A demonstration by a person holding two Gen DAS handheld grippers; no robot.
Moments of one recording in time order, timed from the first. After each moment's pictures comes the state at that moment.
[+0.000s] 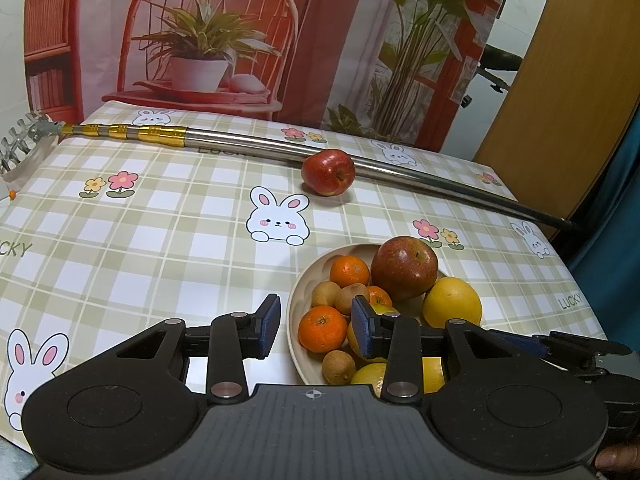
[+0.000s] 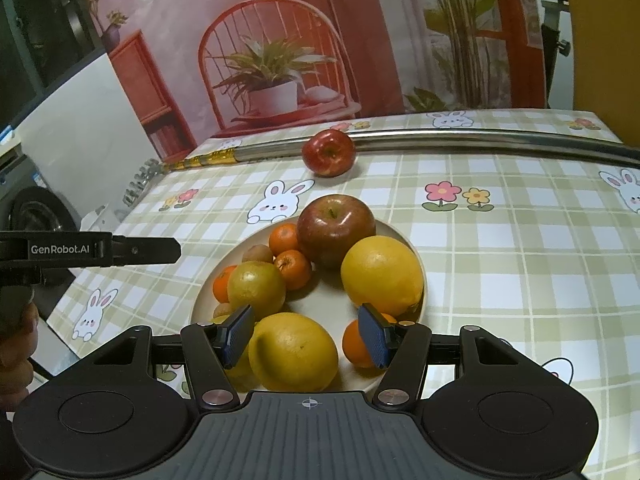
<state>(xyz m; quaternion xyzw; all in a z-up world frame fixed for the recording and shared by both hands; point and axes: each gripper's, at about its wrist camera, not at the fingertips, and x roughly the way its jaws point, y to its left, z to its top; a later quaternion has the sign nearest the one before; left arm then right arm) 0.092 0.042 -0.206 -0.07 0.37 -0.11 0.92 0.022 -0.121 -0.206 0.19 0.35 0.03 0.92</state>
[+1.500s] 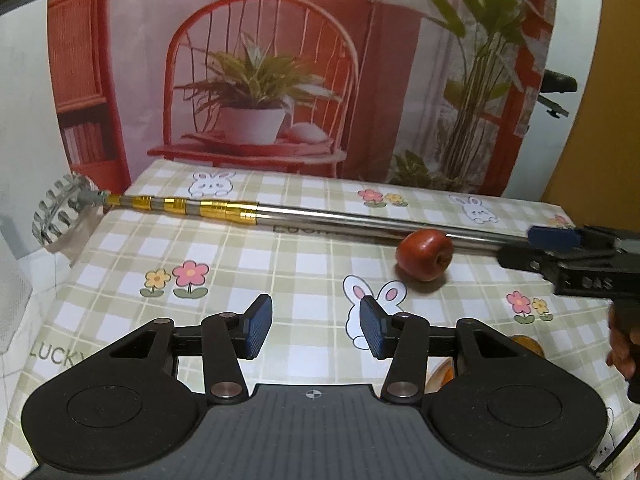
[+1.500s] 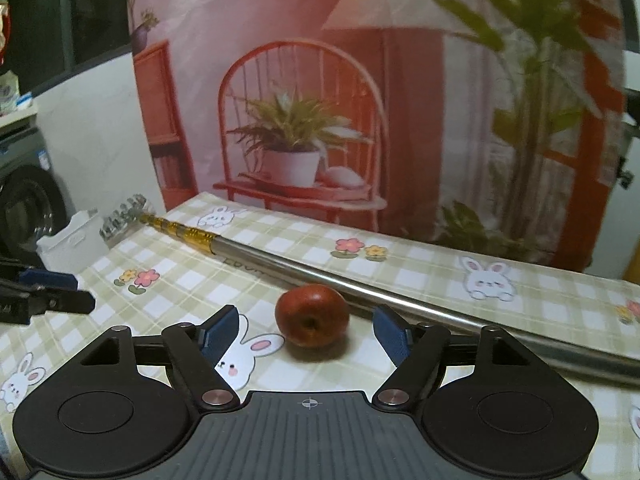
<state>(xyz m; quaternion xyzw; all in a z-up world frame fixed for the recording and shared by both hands) 0.170 0.089 -0.181 -0.02 0.33 -0.04 0.94 0.206 -0.156 -0.172 0.06 0.28 0.07 0.95</state>
